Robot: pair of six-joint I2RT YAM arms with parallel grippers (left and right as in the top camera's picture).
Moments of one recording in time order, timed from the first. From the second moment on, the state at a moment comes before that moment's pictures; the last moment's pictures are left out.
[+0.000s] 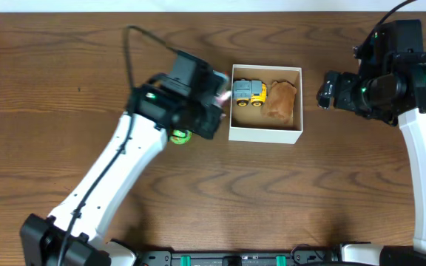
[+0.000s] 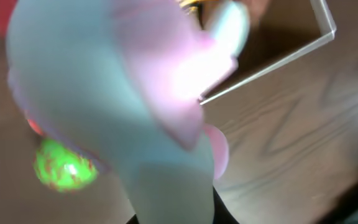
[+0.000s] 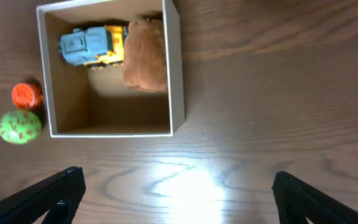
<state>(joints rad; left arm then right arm) -0.51 1.56 1.42 -0.98 0.22 0.01 0.04 1.51 1.70 -1.36 -0.10 0.30</state>
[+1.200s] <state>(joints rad) -0.73 1.96 1.42 -0.48 0.02 0.62 -0.21 1.49 1.70 -1.42 -0.10 0.38</state>
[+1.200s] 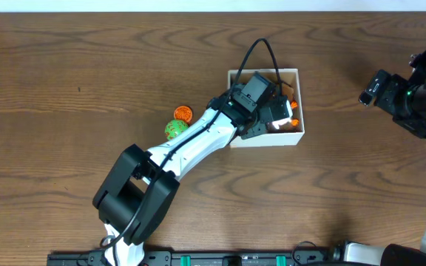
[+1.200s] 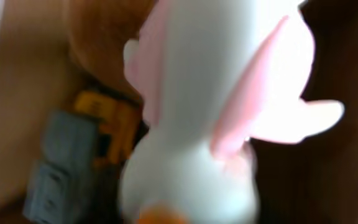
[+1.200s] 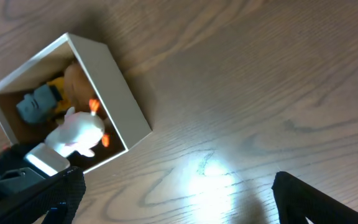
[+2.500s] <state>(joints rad) -0.48 1.51 1.26 -1.07 -0.17 -0.34 -0.21 1.49 1.70 -1.43 -0.12 0.37</state>
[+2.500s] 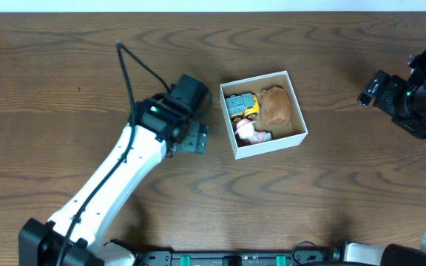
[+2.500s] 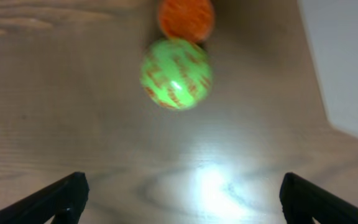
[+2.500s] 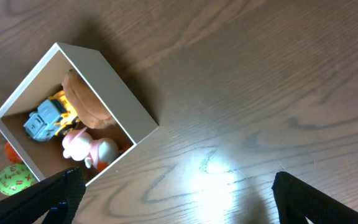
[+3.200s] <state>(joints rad) -0.30 1.85 1.22 -0.76 0.01 -0.36 -0.21 1.49 1.70 -1.45 -0.12 0.37</state>
